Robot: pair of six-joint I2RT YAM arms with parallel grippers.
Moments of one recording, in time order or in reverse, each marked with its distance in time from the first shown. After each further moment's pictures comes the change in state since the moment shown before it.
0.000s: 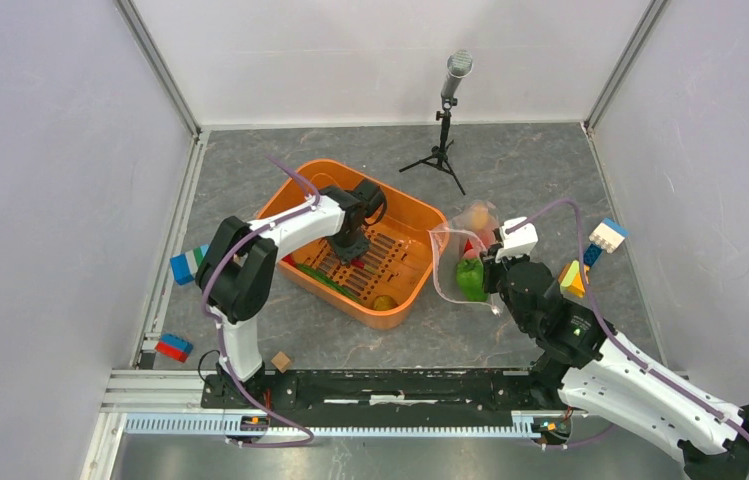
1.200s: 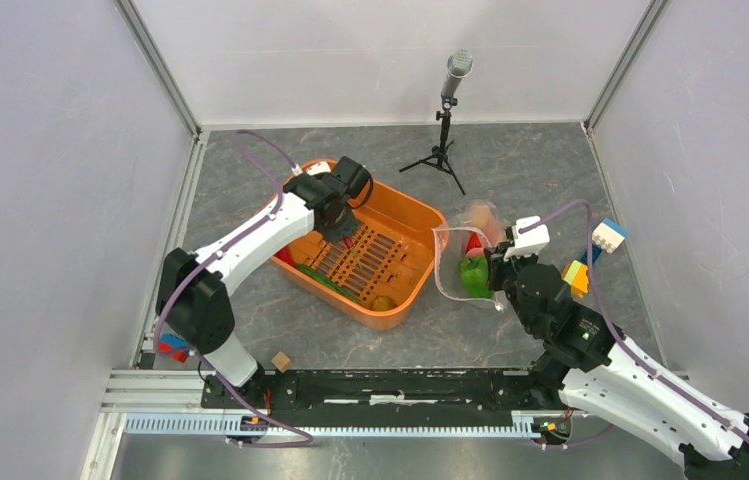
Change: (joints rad) left arm 0.002 -0.246 0.034 -0.058 -0.067 0.148; right arm 0.000 -0.042 0.013 0.004 0.015 0.016
